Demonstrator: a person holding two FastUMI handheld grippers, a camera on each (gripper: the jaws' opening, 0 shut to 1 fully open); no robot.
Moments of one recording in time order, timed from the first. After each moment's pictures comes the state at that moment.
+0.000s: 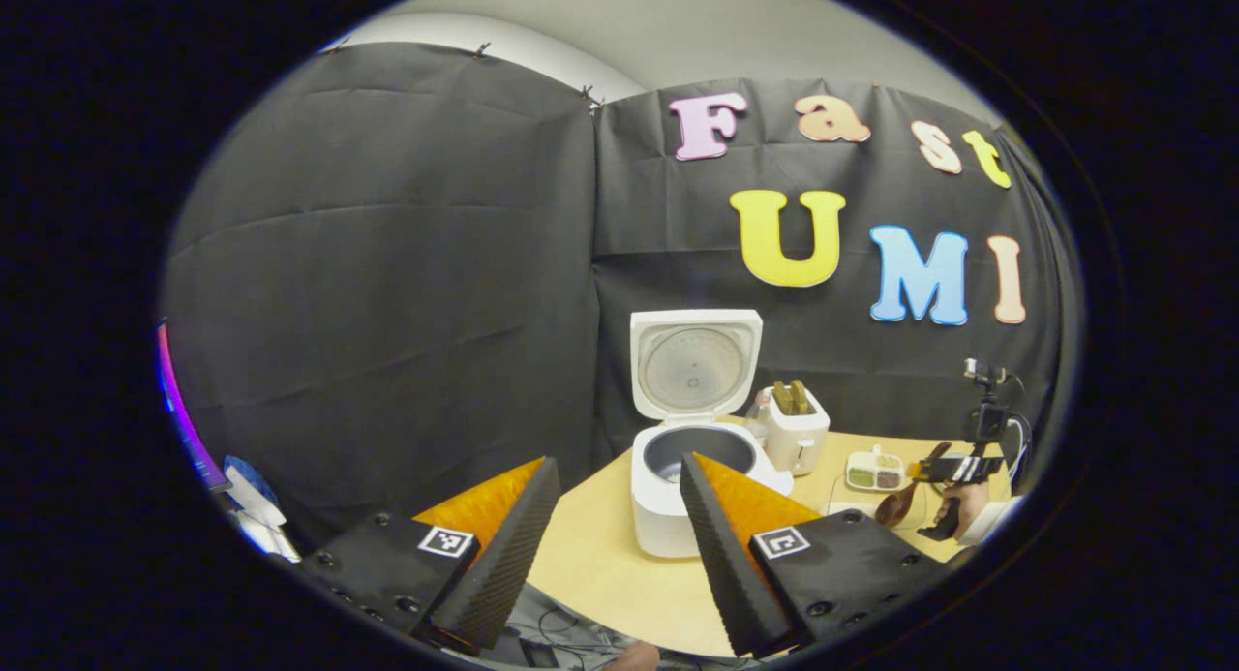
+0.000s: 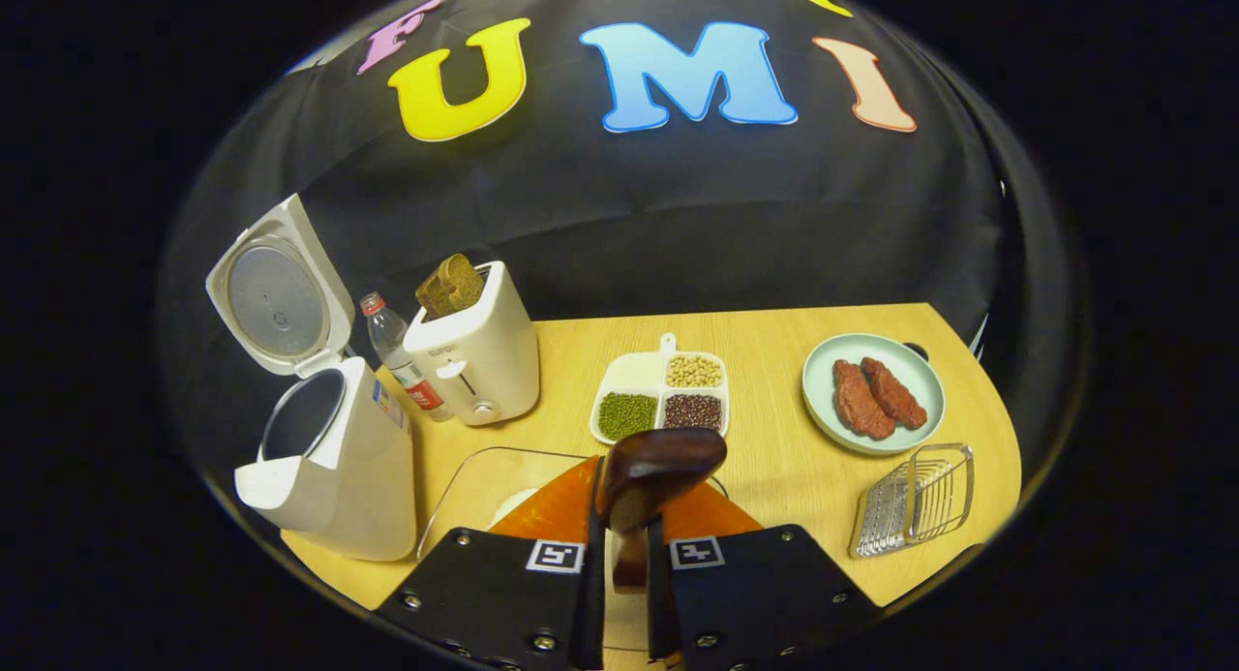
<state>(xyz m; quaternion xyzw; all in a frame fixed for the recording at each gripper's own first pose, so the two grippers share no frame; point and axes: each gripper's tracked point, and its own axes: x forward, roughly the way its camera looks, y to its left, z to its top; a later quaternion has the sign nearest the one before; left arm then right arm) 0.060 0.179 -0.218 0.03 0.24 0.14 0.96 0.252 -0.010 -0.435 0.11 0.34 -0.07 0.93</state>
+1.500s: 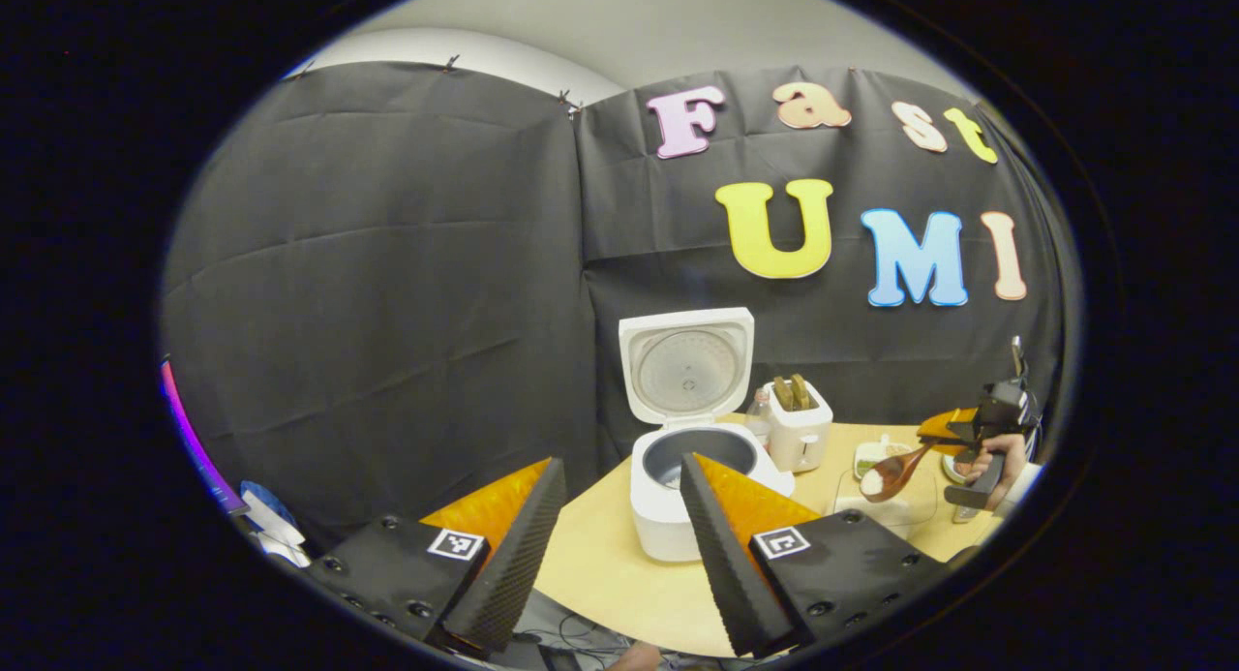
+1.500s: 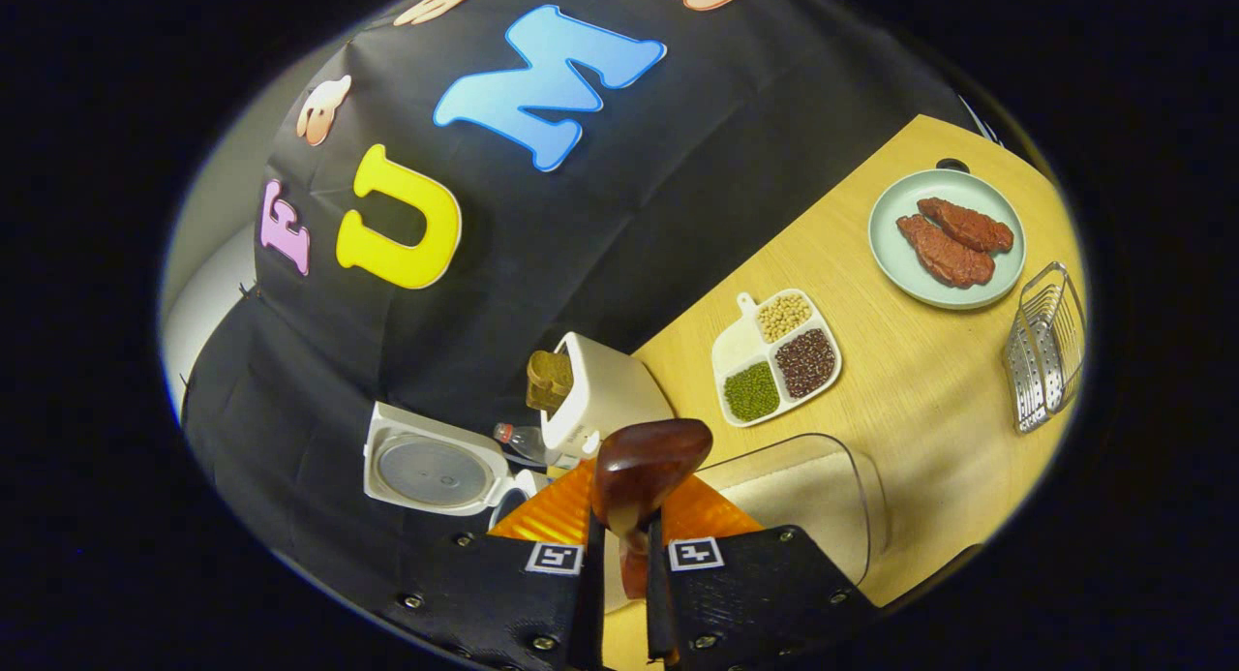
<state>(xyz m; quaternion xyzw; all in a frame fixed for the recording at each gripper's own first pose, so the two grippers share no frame) 0.073 0.161 -0.208 0.06 0.24 0.14 0.96 0.264 0.015 -0.352 0.49 0.27 0.01 0.83</state>
